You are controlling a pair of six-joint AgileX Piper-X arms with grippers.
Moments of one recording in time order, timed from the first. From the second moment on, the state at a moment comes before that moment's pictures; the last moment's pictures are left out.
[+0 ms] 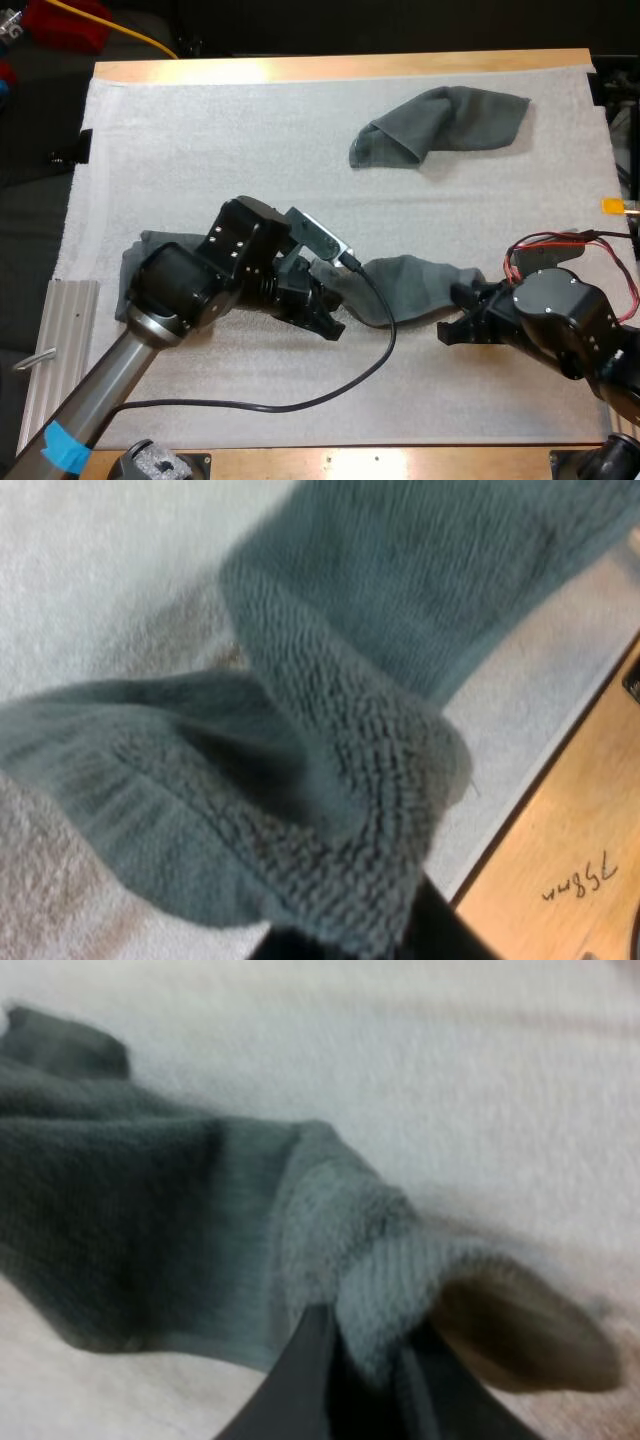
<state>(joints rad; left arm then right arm) -0.61 1.15 -1.21 1.20 0.42 -1.80 0.83 0.83 -0.95 0.94 0.13 -1.37</state>
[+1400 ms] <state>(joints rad) -0.98 1.03 -1.03 1.36 0.19 -1.99 1.29 0.90 -0.95 1.35 0.39 -1.07</state>
